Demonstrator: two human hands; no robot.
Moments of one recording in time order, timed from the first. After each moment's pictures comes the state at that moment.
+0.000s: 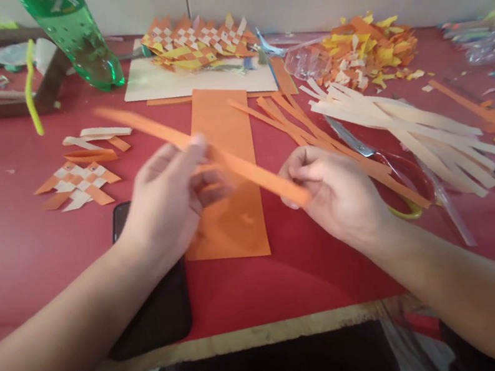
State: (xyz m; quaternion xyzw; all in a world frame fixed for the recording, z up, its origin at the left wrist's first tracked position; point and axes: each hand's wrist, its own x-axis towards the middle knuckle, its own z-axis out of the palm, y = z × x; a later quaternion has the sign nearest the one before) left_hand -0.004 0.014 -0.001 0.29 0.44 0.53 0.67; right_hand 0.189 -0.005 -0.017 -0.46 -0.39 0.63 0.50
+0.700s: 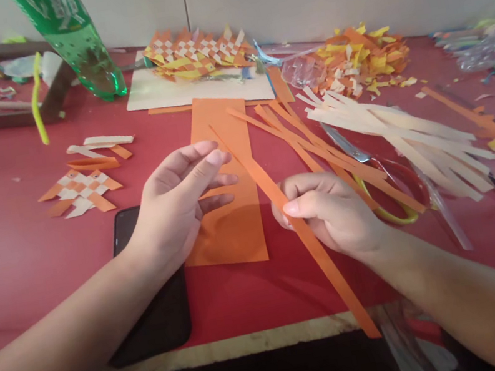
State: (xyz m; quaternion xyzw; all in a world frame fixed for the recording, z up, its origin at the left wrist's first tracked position) left_hand -0.001 0.011 -0.003 0.36 0.45 0.50 0.65; right_hand 0.197 -0.014 -0.016 -0.43 -0.53 0.63 0.38
